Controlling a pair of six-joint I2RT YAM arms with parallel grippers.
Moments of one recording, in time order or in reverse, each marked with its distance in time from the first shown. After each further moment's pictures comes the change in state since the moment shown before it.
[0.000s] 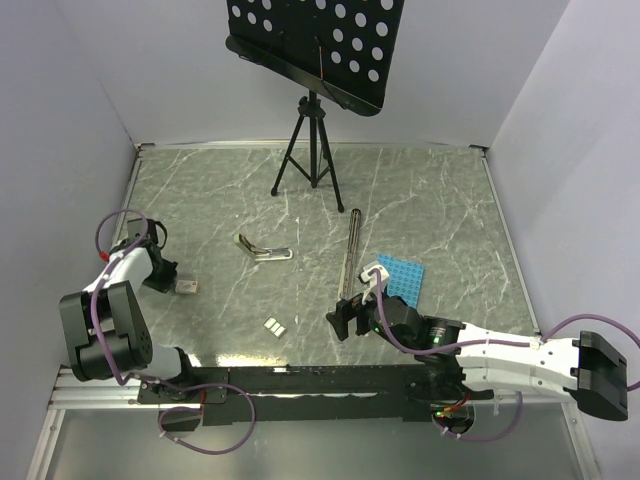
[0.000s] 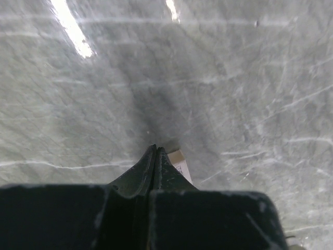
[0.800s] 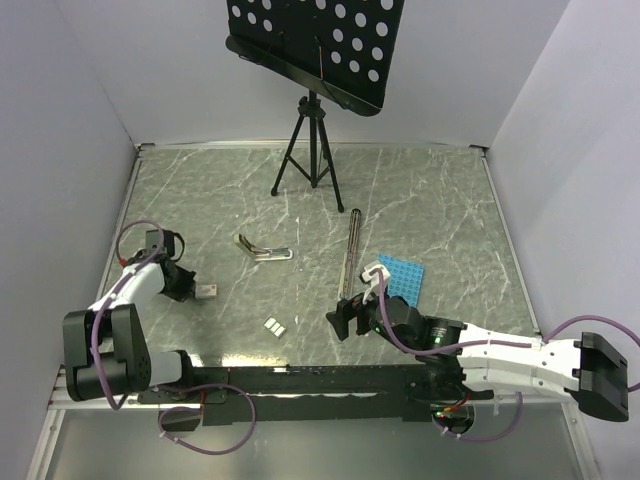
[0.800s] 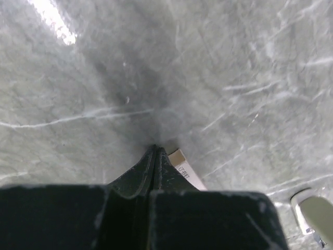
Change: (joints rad) left arm -0.124 -0.103 -0.121 0.023 0.093 -0.053; right arm 0.000 -0.014 0.000 0.000 0.000 0.000
